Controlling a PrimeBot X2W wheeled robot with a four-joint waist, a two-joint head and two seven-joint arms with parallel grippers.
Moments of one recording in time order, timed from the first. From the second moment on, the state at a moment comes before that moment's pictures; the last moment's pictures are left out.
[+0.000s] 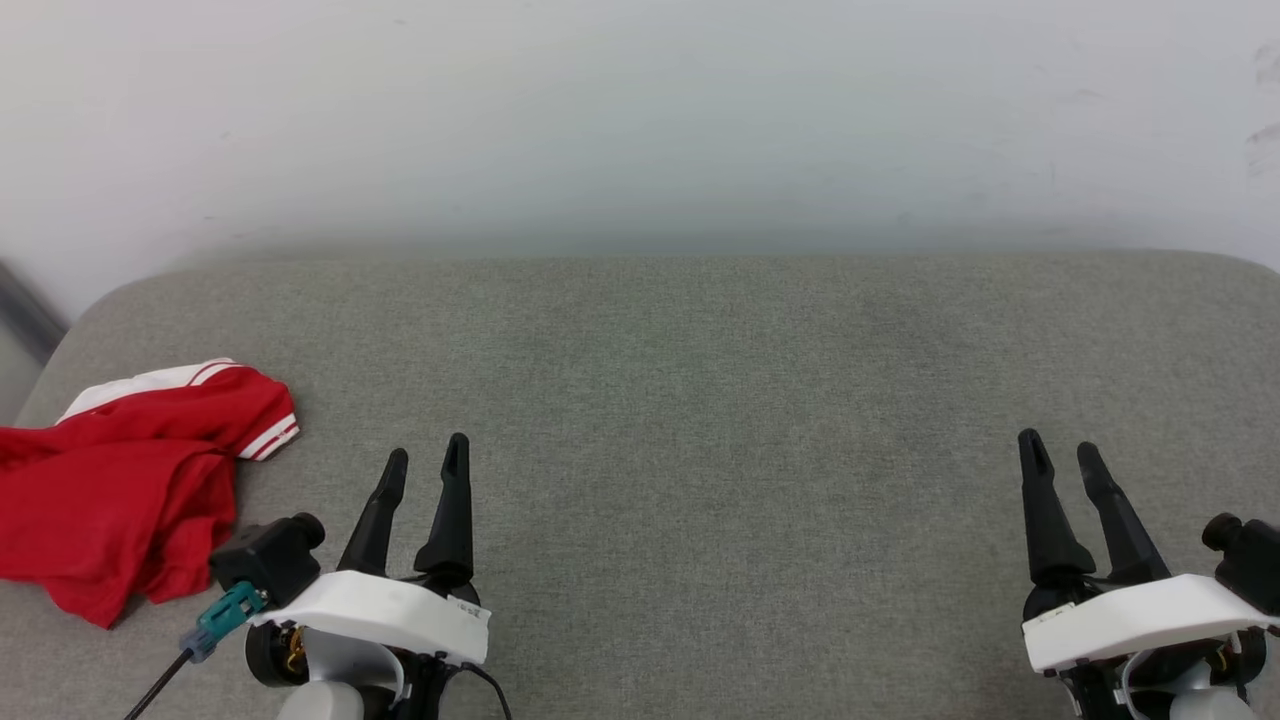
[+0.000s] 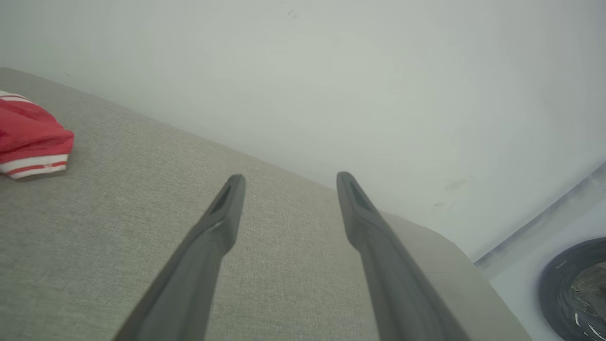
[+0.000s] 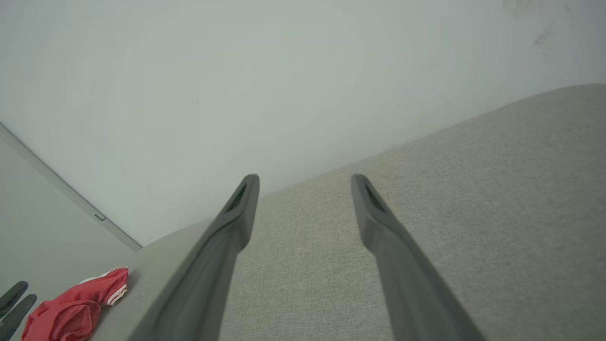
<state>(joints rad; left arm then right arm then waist) -0.10 0.05 -0.08 0.16 -0.60 -0.10 -0.13 -0.03 -0.06 -0.03 0.08 0.55 0.13 -0.09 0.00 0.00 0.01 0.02</state>
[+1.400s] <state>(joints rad) -0.12 0.06 -0.14 0.21 -0.18 -0.06 -0.23 -0.01 -0.05 -0.04 0.04 0.13 0.13 -0.11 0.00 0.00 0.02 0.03</state>
